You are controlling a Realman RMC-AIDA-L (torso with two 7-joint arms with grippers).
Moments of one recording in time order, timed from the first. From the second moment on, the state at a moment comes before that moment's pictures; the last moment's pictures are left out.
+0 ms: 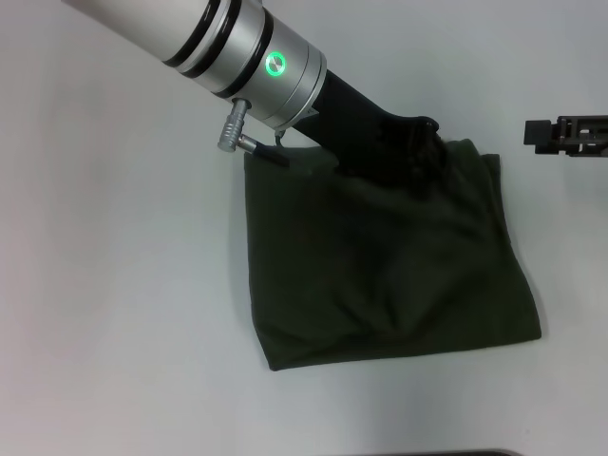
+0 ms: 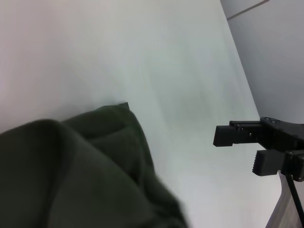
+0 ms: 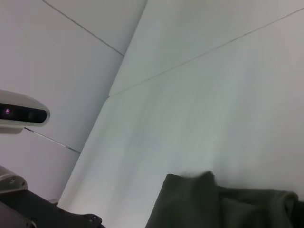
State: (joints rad) left arm -0.99 -2.17 -1.89 -0.78 -1.01 1.45 -2.91; right arm 0.50 1.89 -0.48 -0.64 -2.19 -1.72 2.15
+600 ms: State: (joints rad) left arm -0.92 -2.13 -2.04 -0.81 -1.03 1.58 -2.79; right arm 0.51 1.89 -0.48 -0.64 -2.21 -1.72 2.16
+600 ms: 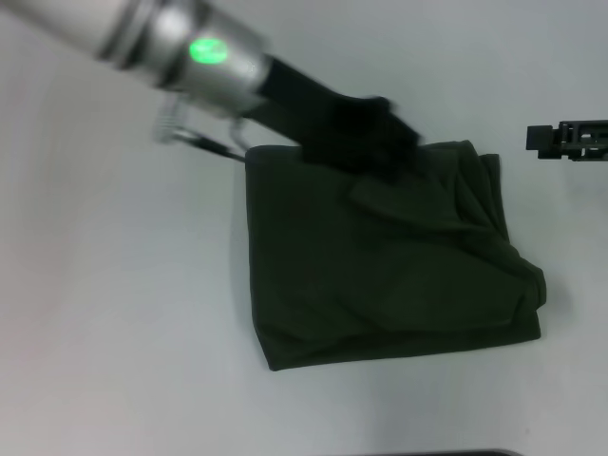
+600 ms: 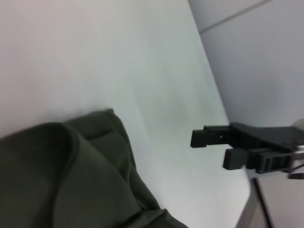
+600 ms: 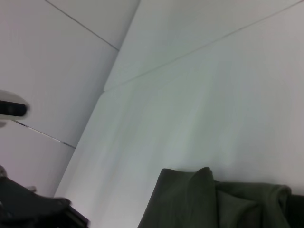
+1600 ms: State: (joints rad) left arm -0.53 -1.98 -2.53 -0.96 -1.04 2.00 -2.61; right arm 0.75 1.87 -0.71 -0.75 -2.48 -1.77 2.47
